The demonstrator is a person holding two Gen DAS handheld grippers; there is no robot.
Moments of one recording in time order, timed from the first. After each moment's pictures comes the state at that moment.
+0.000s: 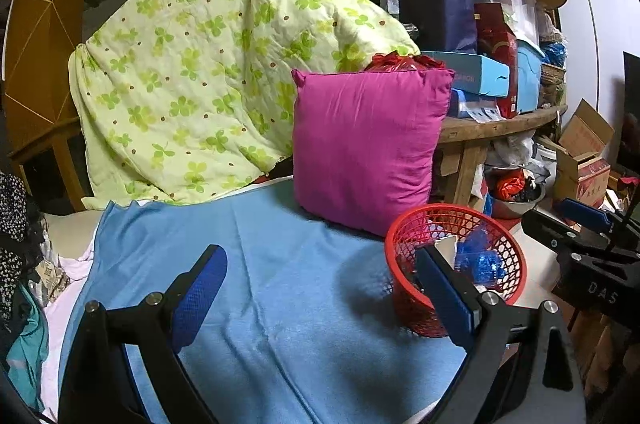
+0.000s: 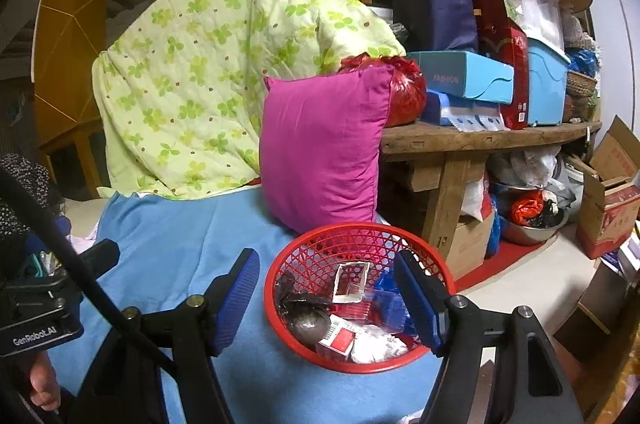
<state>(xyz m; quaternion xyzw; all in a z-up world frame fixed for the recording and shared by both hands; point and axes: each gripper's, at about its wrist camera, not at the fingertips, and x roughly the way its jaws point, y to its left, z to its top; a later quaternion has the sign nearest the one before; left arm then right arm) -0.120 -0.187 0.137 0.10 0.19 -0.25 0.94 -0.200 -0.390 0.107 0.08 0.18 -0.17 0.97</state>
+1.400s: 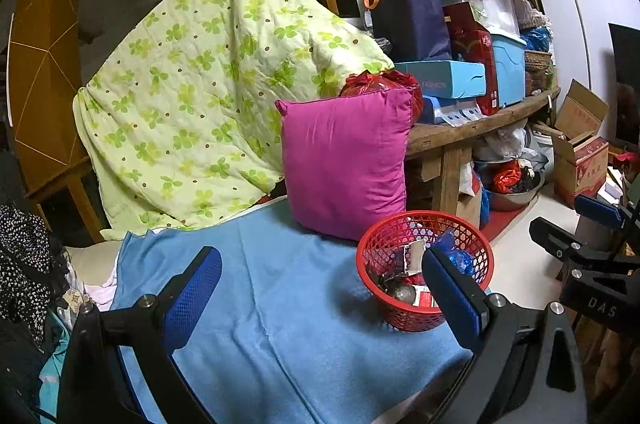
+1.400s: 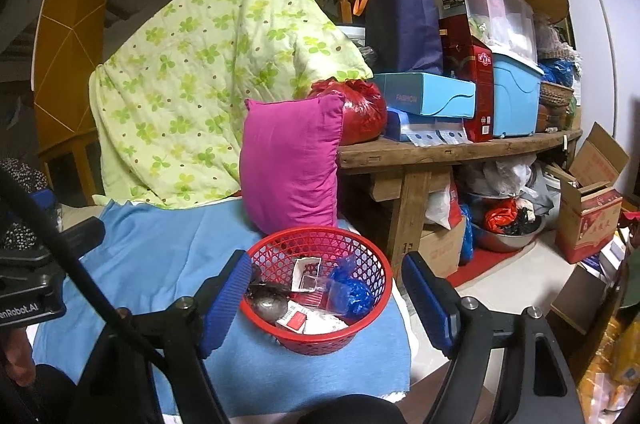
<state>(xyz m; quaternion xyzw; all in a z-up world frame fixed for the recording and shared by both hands) -0.196 -0.211 0.173 0.14 0.16 -0.24 0.95 -0.285 -0.416 0.126 0.07 0.16 -0.19 0.97</state>
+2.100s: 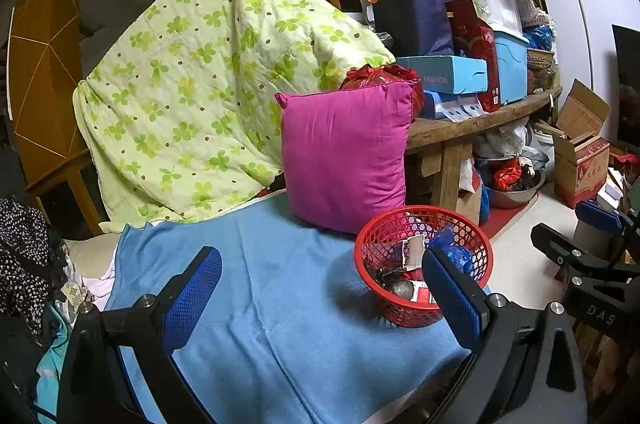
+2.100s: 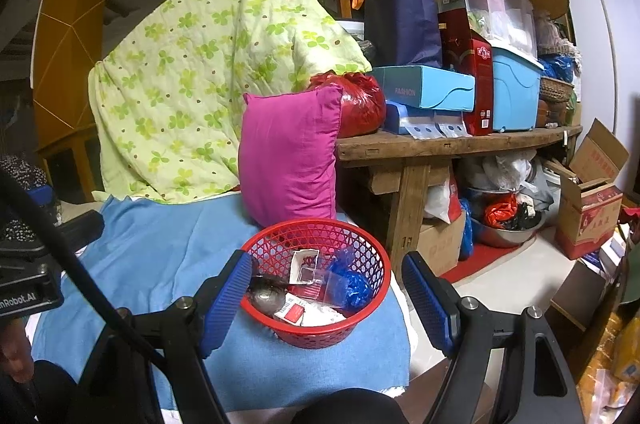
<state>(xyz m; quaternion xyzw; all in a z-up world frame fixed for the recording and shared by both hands) -0.193 -0.212 0.169 0.14 0.17 -0.24 0.95 -0.287 -0.418 0.118 0.08 0.17 -0.19 0.96</state>
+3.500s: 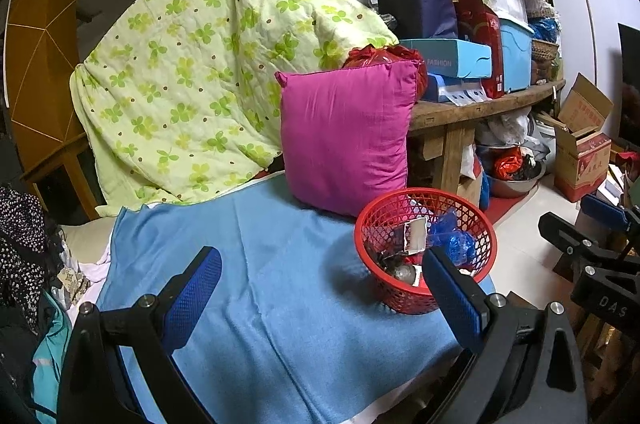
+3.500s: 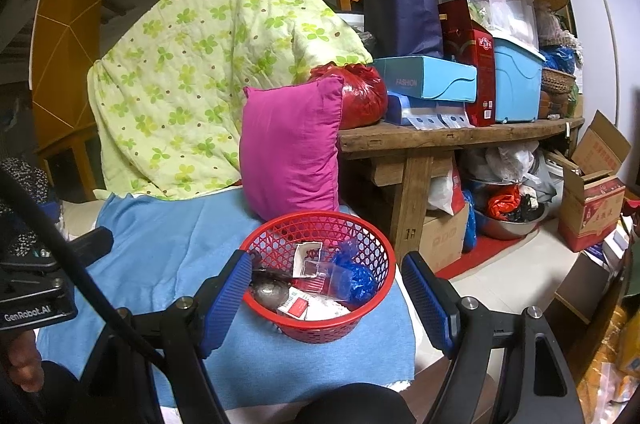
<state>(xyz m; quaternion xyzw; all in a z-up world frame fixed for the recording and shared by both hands) -0.182 -0.212 0.153 0.14 0.20 -0.24 0.94 -0.284 -0.418 0.110 0.09 0.18 -0.18 0.96</state>
